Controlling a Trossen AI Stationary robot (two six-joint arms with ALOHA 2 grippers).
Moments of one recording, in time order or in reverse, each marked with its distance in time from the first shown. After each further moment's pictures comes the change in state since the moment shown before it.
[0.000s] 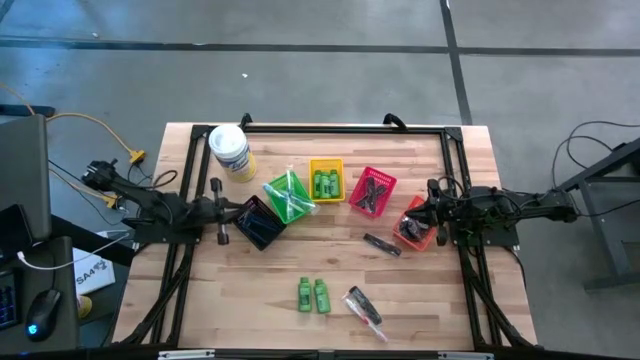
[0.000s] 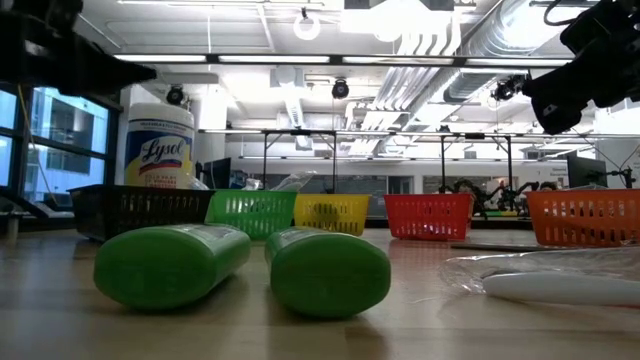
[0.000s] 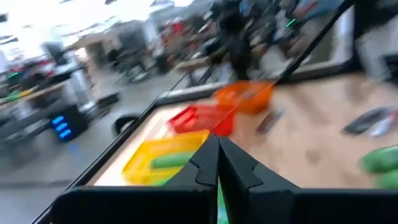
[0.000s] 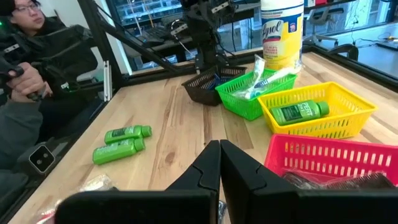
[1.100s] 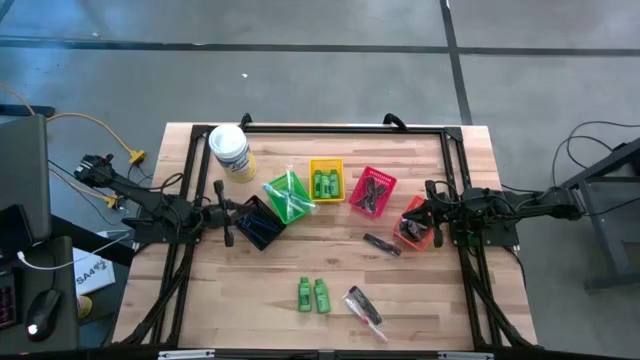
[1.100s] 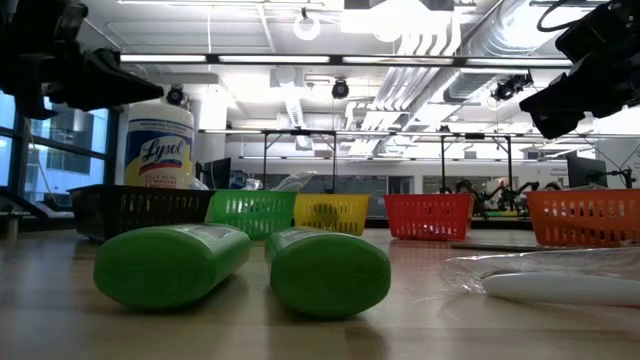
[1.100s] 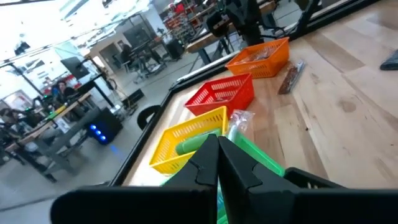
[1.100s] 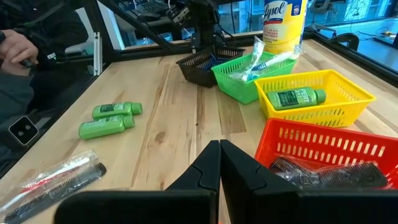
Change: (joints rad) left arm -0.001 0.171 0.000 0.060 -0.065 0.202; right arm 0.000 0.082 0.000 -0.002 0.001 -0.066
